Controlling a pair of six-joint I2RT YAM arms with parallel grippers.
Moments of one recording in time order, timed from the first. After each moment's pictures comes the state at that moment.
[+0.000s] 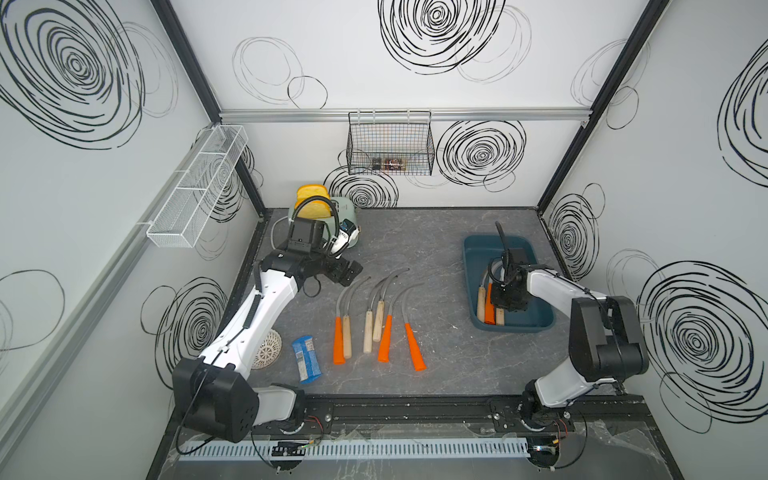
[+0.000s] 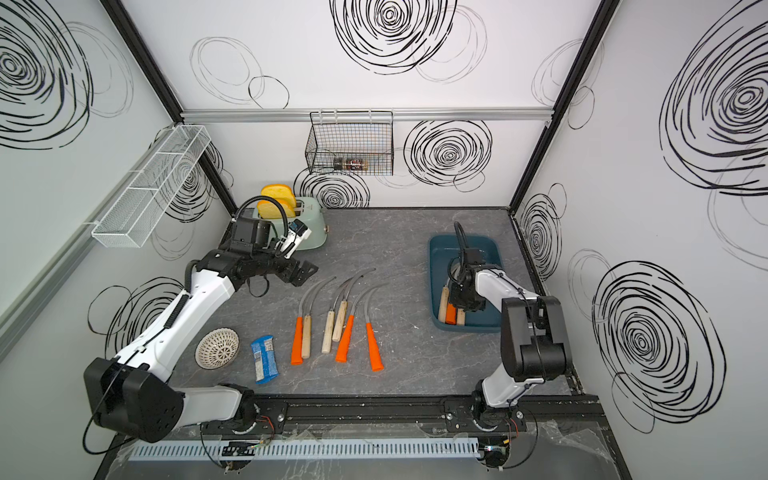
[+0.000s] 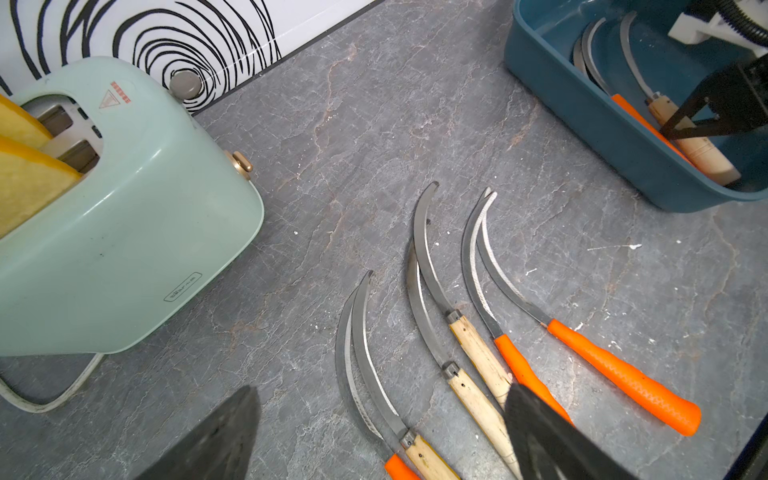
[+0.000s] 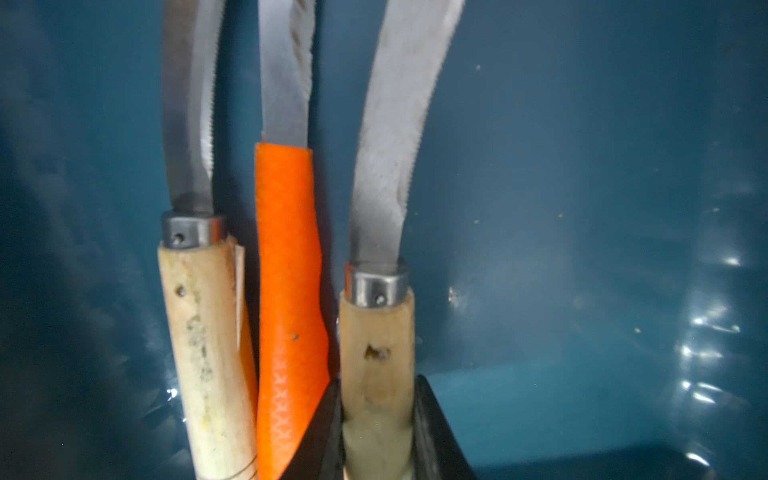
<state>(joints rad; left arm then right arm) -0.20 1.33 1.21 -0.72 0.31 0.34 0.08 1.60 0.91 -0.66 0.05 0.28</state>
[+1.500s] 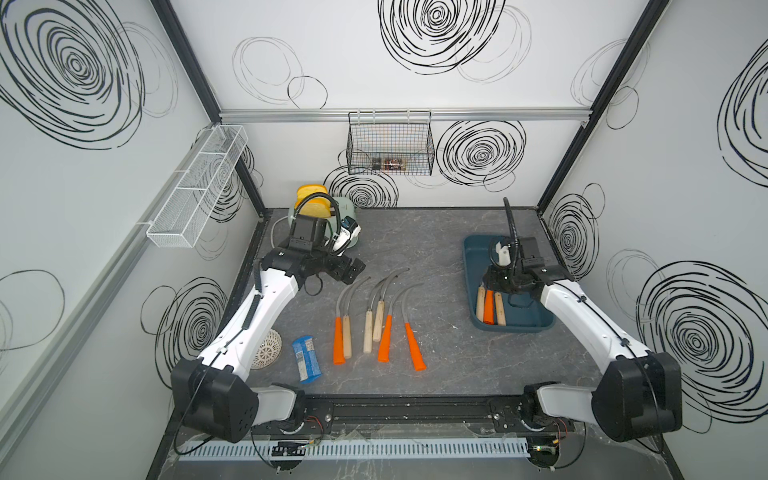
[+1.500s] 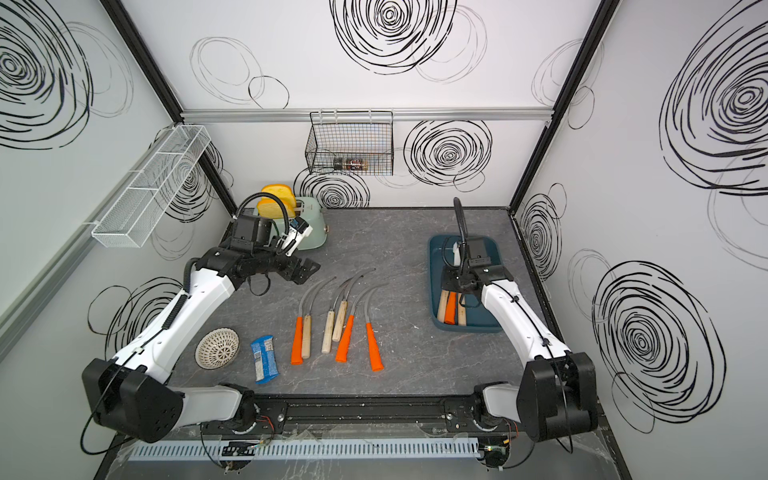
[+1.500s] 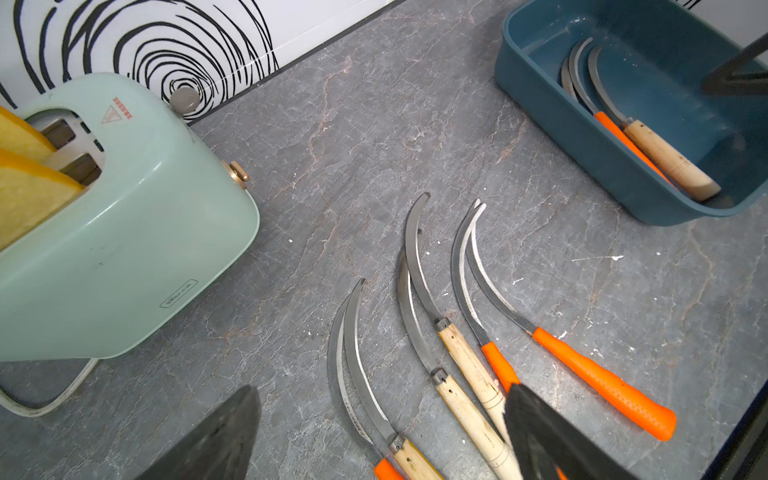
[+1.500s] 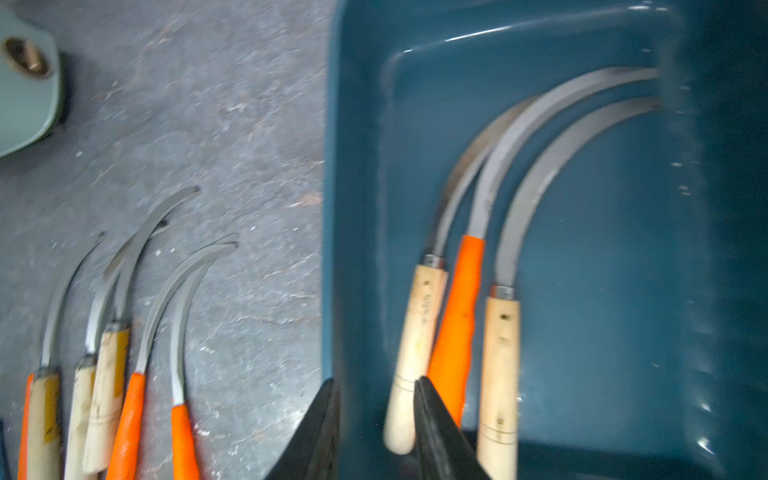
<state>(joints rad) -0.22 1.33 1.24 -0.74 0.30 0.30 0.25 1.28 0.97 -0.65 -0.10 0.31</state>
